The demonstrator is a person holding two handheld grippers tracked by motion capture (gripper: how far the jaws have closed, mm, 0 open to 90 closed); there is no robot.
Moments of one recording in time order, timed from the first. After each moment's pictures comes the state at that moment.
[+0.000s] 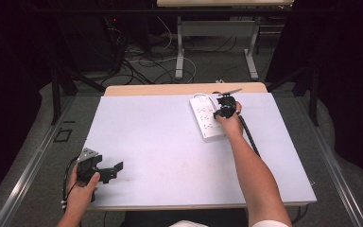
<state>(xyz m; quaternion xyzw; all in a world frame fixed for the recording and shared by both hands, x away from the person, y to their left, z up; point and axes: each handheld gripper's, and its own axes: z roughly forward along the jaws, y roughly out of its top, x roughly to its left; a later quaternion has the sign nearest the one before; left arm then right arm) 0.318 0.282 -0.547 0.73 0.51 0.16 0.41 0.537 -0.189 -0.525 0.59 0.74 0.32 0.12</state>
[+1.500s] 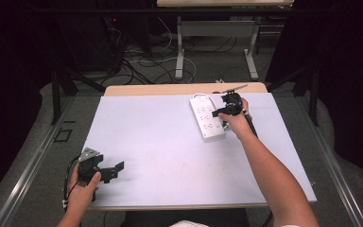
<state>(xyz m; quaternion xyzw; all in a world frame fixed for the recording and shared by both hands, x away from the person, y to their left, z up) 0.320 0.279 -0.549 0.73 0.52 0.17 0.41 0.518 -0.200 -0.492 0.55 0.76 0.32 0.13</state>
